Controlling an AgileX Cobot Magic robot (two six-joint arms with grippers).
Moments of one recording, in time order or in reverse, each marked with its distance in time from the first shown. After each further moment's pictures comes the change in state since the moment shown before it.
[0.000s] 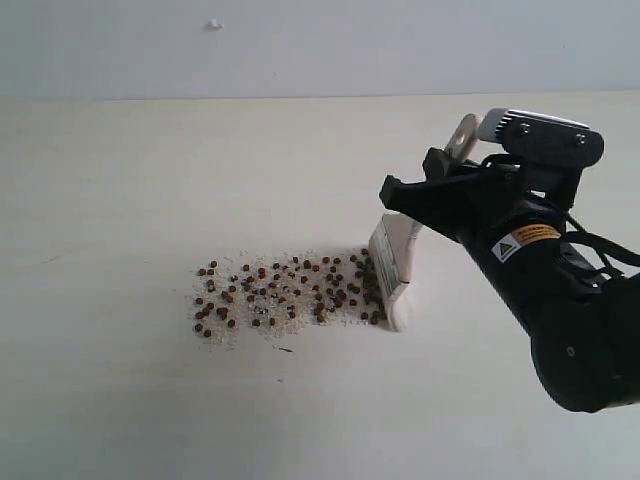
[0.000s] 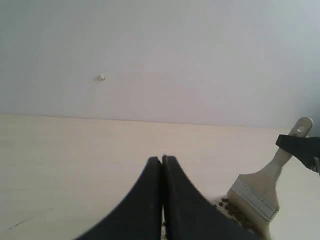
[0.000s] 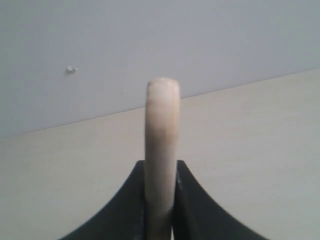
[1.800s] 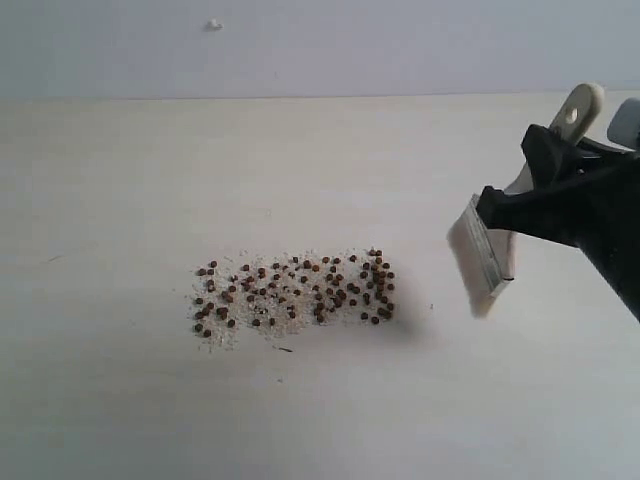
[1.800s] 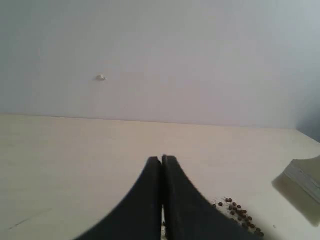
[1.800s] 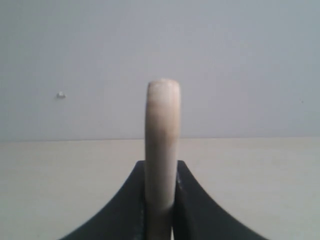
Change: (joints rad) left arm 0.000 0.000 0.000 0.000 0.000 0.000; right arm 0.000 -0.429 0.226 0.060 0.039 -0.344
